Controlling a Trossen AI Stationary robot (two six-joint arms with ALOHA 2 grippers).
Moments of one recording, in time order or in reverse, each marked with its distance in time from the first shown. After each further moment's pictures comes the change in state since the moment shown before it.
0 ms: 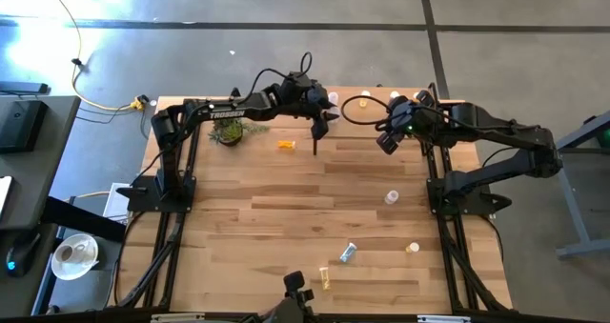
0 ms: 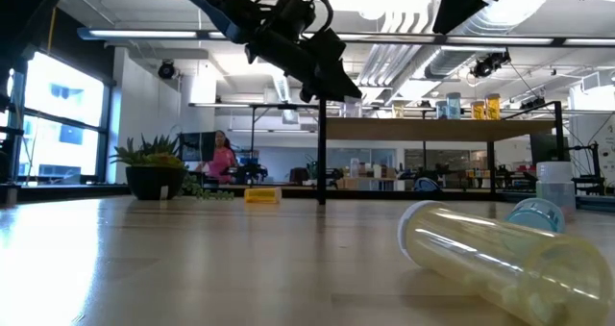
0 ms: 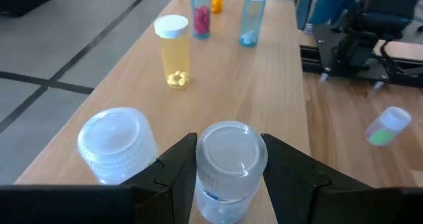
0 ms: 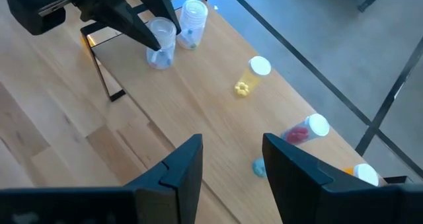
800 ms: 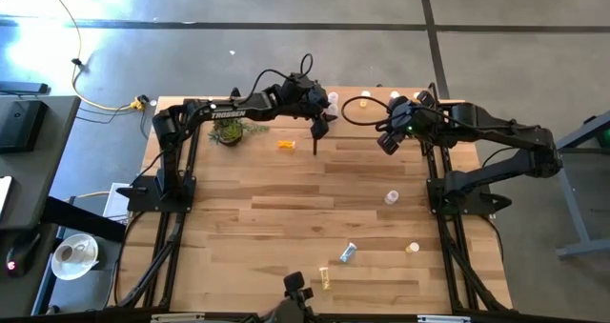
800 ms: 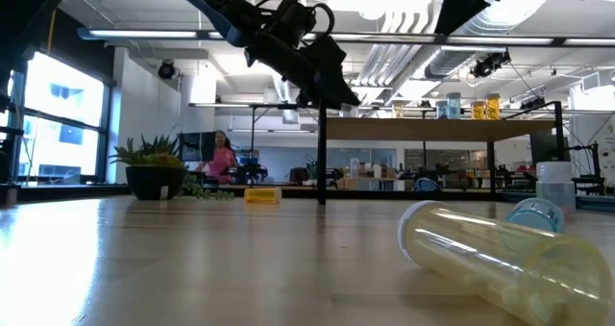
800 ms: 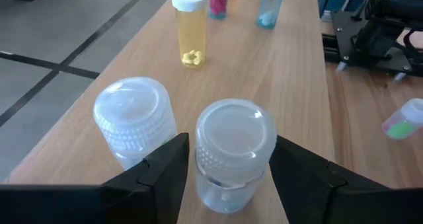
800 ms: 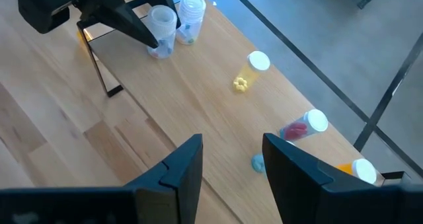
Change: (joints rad) left arm 0.001 0.005 -0.005 -0.009 -0.032 -0.017; right arm 0.000 0.000 0.000 -0.019 0.000 0.007
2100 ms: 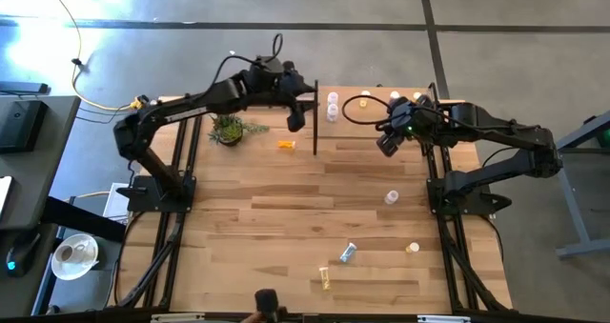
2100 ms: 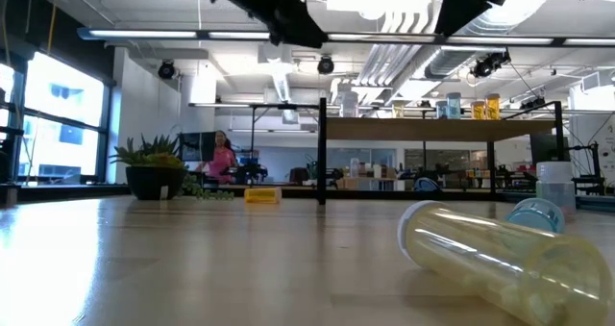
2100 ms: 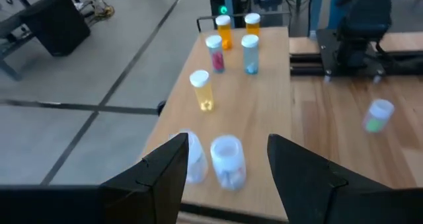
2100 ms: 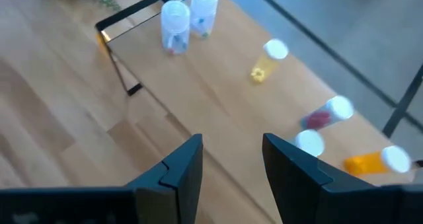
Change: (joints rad) left arm -0.007 -0.317 0.003 -0.254 -0.047 0.178; right arm 0.000 0.000 0.000 -0.008 -0.070 0.084
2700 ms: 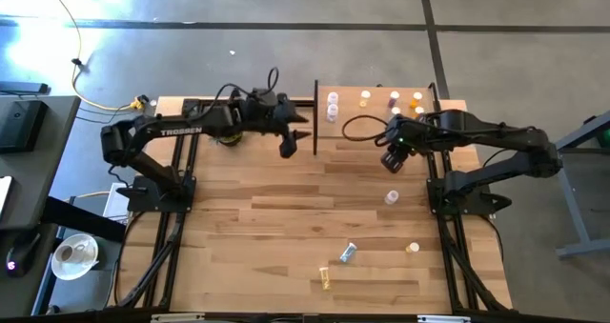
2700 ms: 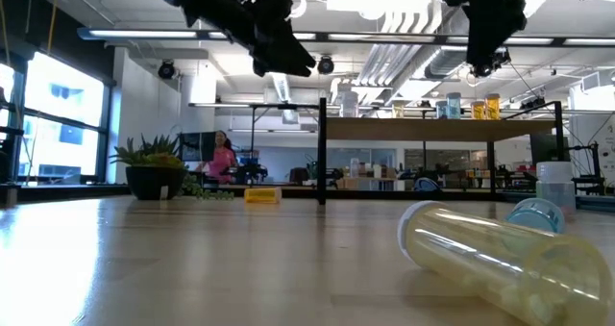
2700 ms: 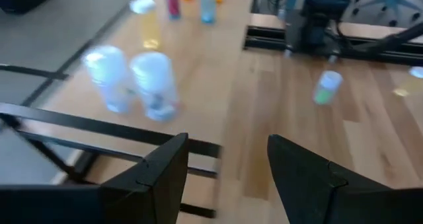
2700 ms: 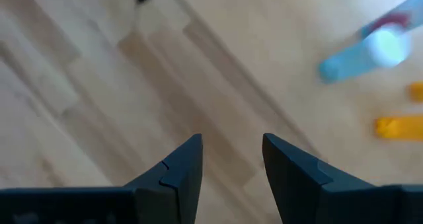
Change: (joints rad) left arm -0.082 -0.119 -0.369 0.208 0.008 -0.188; right arm 0.002 -0.001 -0.120 -0.126 -0.201 0.093
